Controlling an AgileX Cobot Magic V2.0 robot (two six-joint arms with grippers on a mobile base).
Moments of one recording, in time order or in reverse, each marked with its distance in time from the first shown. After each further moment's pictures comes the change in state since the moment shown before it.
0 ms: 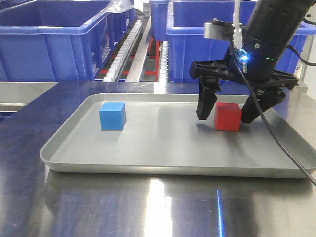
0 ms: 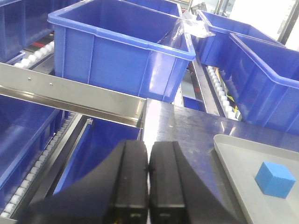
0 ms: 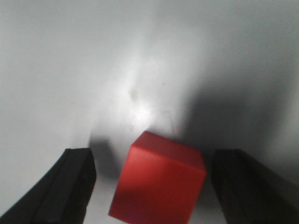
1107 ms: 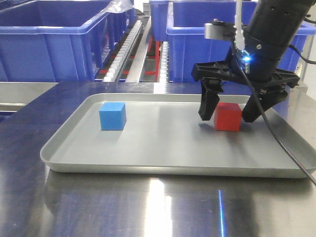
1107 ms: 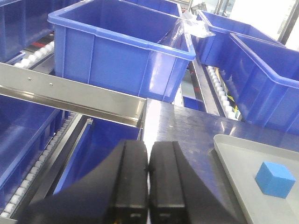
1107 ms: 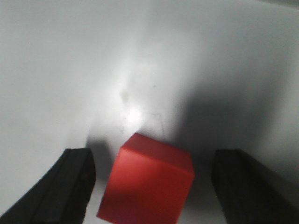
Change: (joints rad) left arm 0.000 0.000 0.000 0.000 0.000 0.000; right arm 0.000 0.002 0.000 -0.036 -0.002 0.002
